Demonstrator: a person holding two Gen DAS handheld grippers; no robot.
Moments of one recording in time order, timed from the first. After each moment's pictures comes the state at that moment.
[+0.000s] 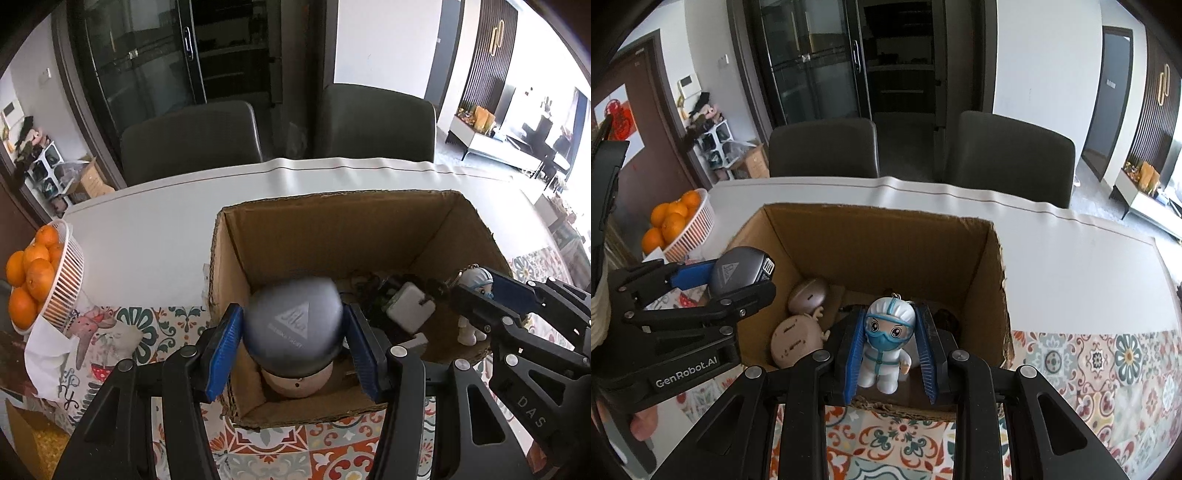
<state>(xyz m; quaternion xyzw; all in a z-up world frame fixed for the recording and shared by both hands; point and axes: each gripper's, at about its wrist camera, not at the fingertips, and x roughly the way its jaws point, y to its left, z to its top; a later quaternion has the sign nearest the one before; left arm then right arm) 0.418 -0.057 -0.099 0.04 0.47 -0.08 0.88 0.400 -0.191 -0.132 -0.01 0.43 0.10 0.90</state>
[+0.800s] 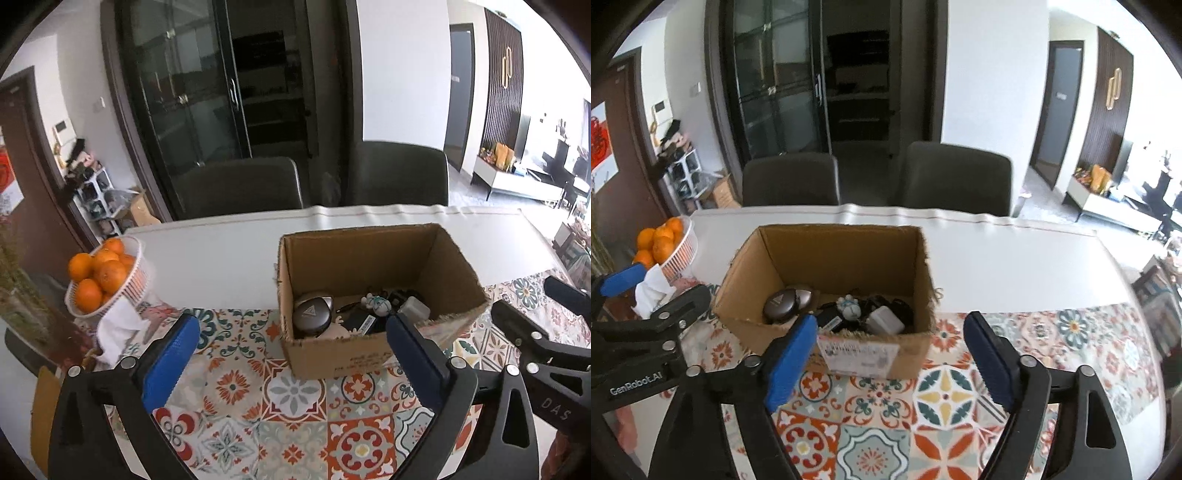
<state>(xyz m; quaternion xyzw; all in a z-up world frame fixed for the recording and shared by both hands) 0.309 -0.038 -0.027 0.05 0.37 -0.01 0.93 0.304 -0.208 -0.075 -0.01 0.37 0.01 0.93</state>
